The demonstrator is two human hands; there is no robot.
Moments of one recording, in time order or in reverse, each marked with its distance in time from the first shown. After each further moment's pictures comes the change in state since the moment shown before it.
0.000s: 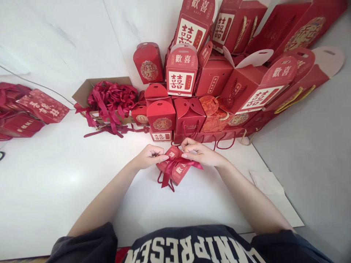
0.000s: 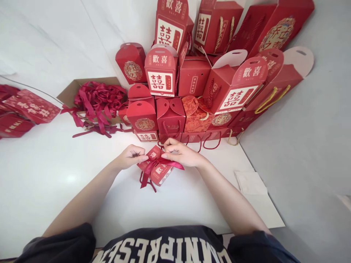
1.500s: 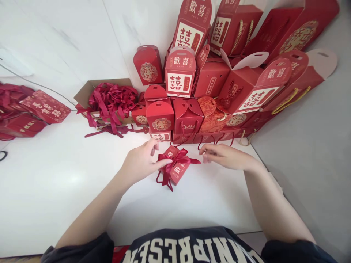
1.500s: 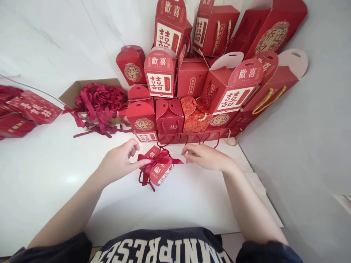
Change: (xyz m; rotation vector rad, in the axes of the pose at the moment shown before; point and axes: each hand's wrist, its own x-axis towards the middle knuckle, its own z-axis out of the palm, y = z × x) left_hand -0.025 0.075 0.018 0.818 0.372 -0.242; right_hand -0.054 -0.035 -0.046 -0.266 -0.070 0.393
